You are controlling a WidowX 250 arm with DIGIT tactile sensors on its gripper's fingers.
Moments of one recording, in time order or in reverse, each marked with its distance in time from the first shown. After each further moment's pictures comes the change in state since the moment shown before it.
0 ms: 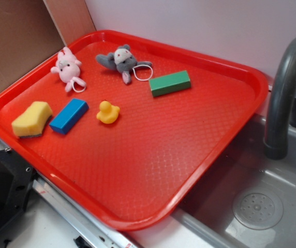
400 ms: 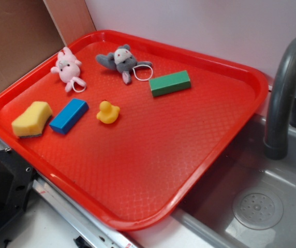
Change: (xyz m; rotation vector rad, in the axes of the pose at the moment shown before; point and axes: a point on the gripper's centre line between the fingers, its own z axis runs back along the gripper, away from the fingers) arm 0.023 0.011 -0.036 0.098 -0.074 0.328
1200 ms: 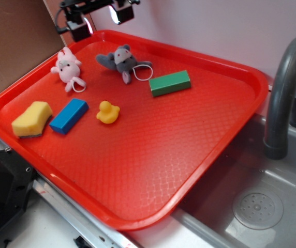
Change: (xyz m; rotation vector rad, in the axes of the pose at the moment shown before) arm 0.051 -0.010 -0.124 0.126 -0.027 -0.045
